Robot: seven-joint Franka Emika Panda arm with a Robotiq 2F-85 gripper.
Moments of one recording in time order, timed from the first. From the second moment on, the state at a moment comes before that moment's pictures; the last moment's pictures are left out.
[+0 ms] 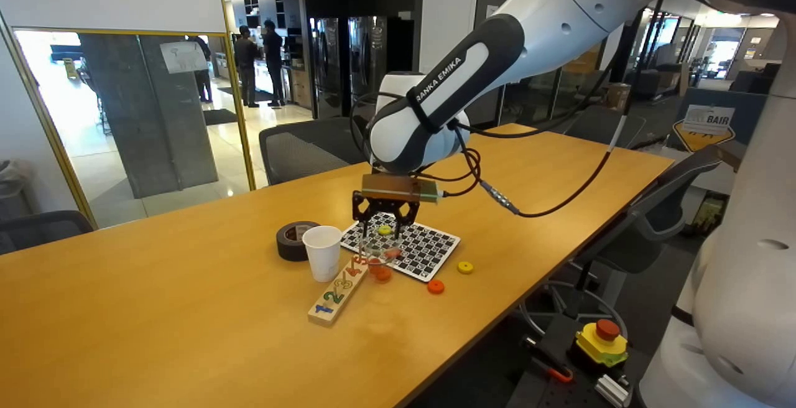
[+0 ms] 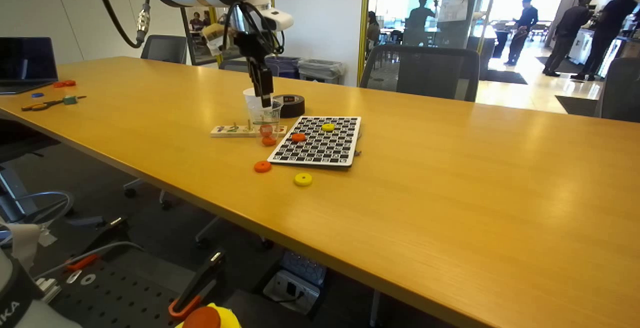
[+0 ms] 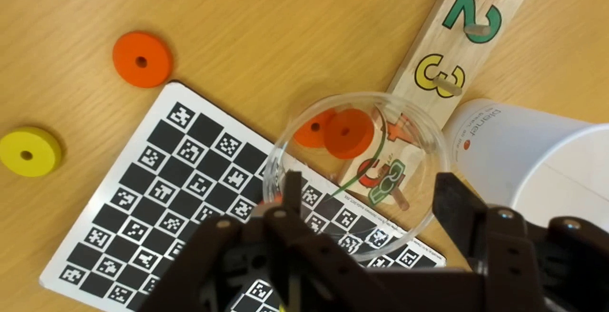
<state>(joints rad) 0.00 0.06 0.01 -2.32 0.03 2.53 0.72</state>
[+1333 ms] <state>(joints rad) -0.01 -0.19 0.03 -2.64 -0.02 2.39 0.52</state>
